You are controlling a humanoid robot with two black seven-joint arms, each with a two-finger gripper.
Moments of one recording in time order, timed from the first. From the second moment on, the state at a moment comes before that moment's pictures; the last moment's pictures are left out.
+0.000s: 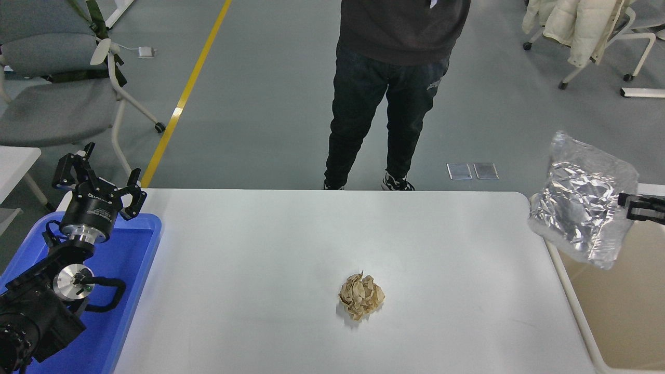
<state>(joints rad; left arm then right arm) -0.65 0.37 -0.67 -0.24 -0.07 -0.65 -0.64 1.05 -1.31 -0.11 1.36 -1.19 -0.06 0.04</state>
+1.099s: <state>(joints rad) -0.65 0.37 -0.67 -0.24 -0.07 -0.65 -0.64 0.60 -0.63 -0.02 0.29 -0.52 -0.20 0.06</state>
